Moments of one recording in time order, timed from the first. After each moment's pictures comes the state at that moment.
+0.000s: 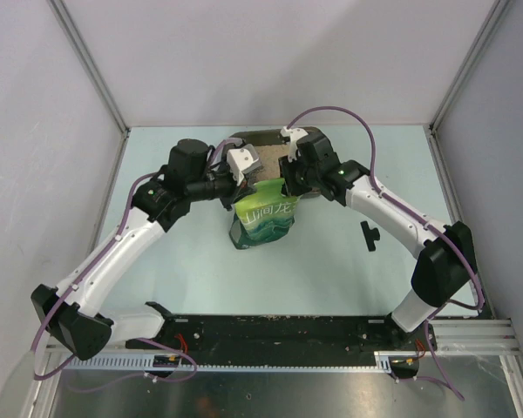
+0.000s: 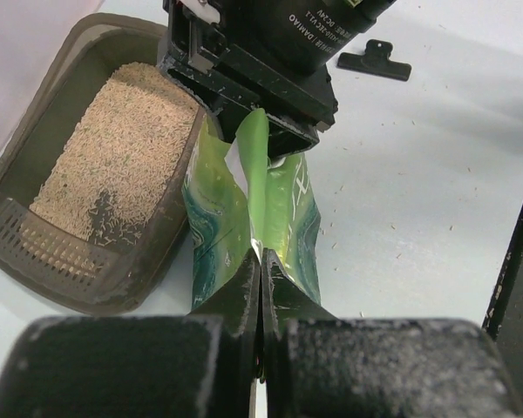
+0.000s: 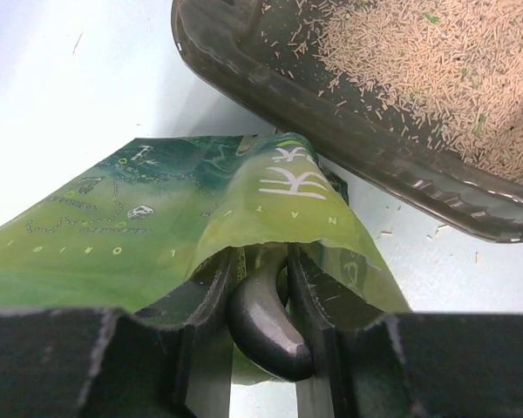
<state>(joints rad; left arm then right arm) -0.57 1.22 1.29 -0.54 0.45 0.34 0.66 1.63 1.46 -0.50 -0.08 0.20</state>
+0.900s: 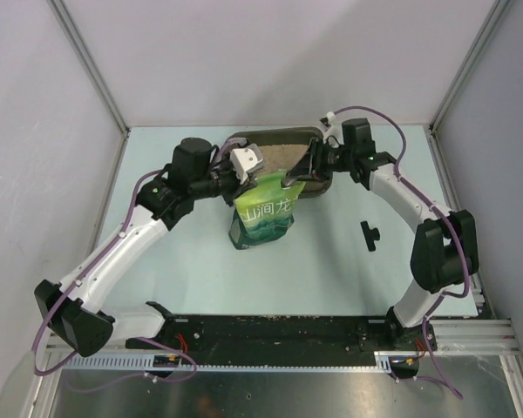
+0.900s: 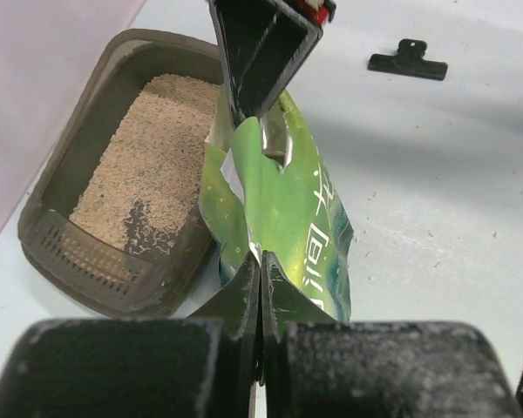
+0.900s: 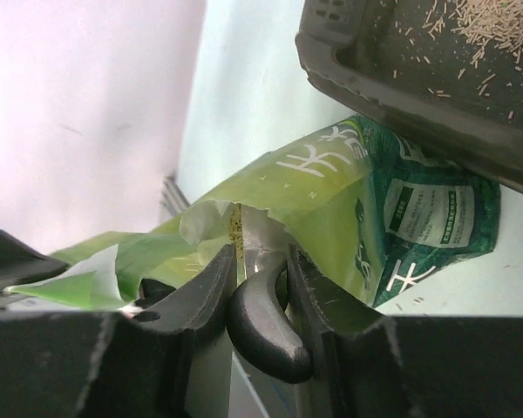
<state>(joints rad) -0.58 1.25 1.29 -0.50 0.41 0.39 0.36 1.68 1.39 -0.29 -0.74 0.60</state>
